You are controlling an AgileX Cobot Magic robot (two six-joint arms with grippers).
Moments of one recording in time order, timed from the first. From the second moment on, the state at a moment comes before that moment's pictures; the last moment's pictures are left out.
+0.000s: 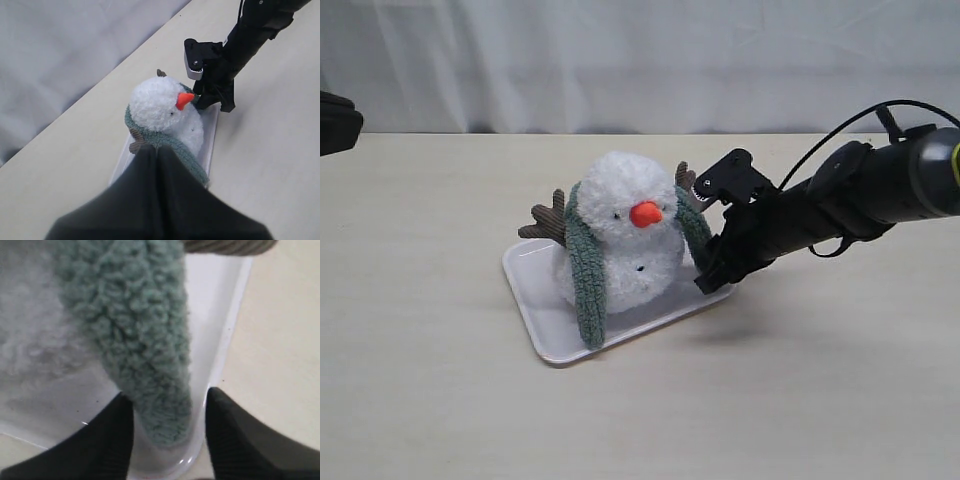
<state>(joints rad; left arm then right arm) -0.50 0.79 -0.91 -0.30 0.73 0.63 0.29 1.97 -1.08 0.84 0.28 -1.26</state>
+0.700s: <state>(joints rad) -0.50 0.79 -0.91 -0.32 0.73 0.63 0.29 1.89 -1.09 0.93 0.69 -1.22</state>
